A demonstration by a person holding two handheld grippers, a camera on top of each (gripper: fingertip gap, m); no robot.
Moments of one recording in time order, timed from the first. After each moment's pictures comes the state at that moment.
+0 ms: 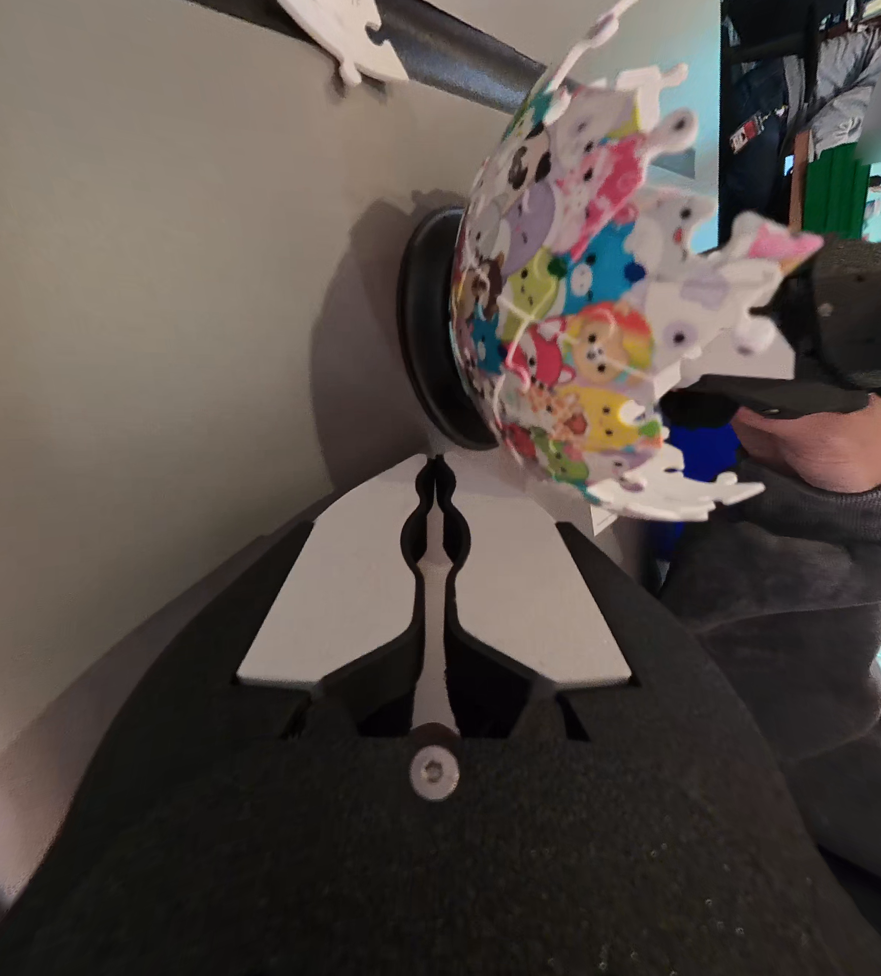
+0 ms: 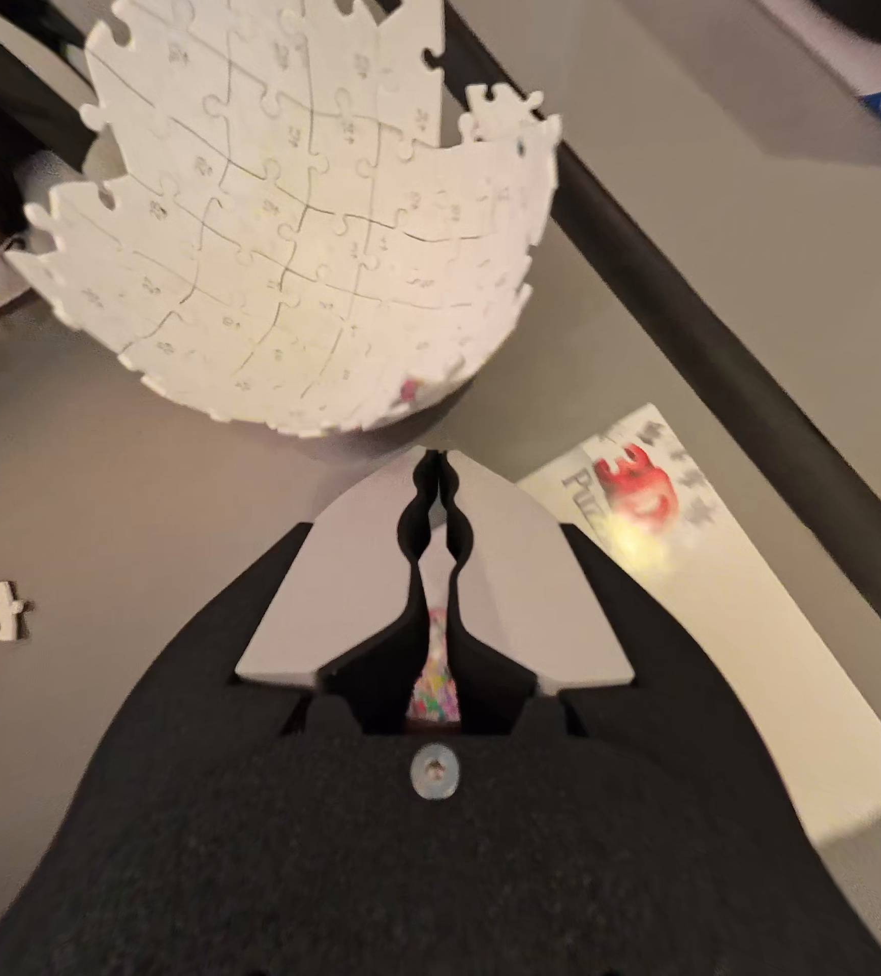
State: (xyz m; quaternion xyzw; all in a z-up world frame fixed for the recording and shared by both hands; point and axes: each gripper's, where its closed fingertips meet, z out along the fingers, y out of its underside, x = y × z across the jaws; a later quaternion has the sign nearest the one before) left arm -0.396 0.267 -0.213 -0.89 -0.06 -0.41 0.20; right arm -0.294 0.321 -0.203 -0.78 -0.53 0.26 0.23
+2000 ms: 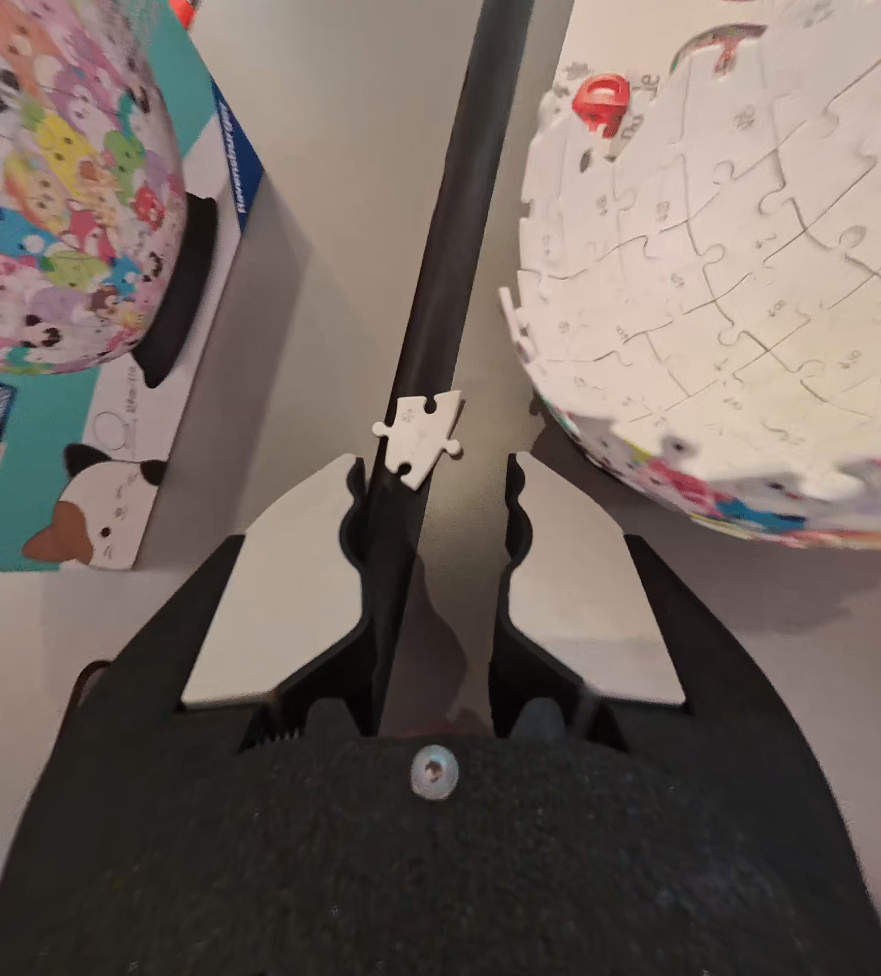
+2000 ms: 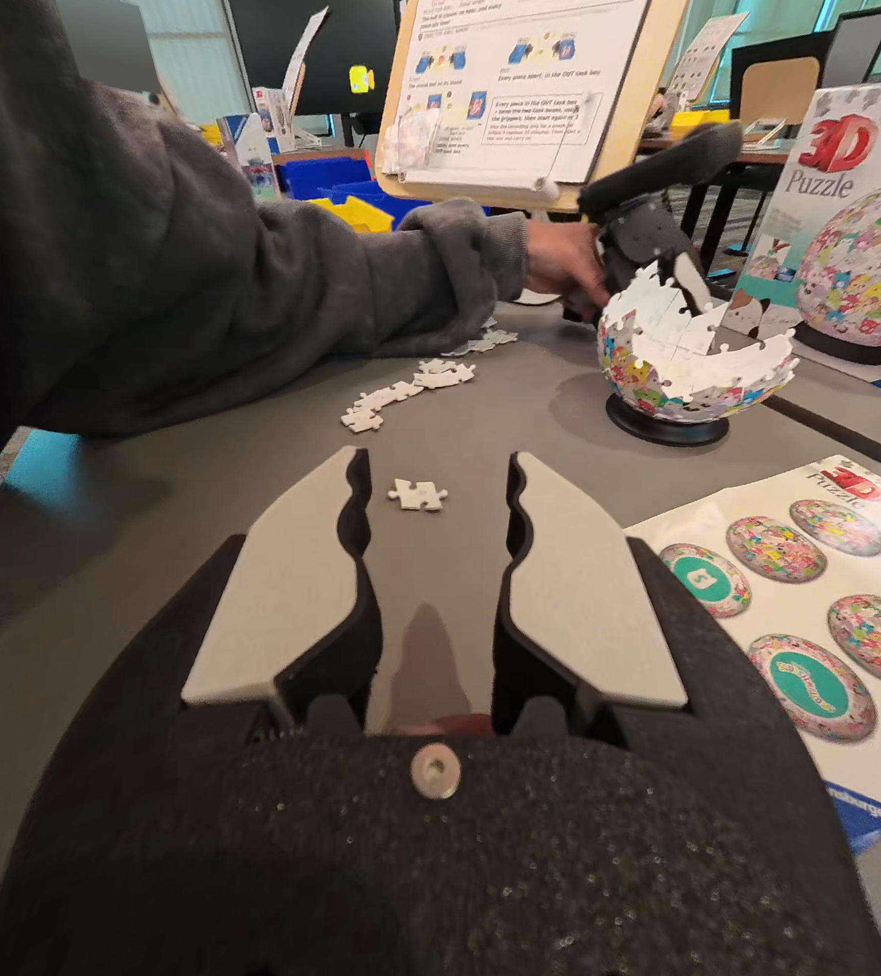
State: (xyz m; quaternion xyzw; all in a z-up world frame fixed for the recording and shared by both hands) left arm -0.425 0.377 -0.213 -0.77 0.51 -0.14 0.35; right arm -0.217 0.109 -0.119 -0.58 -0.49 0.44 0.48
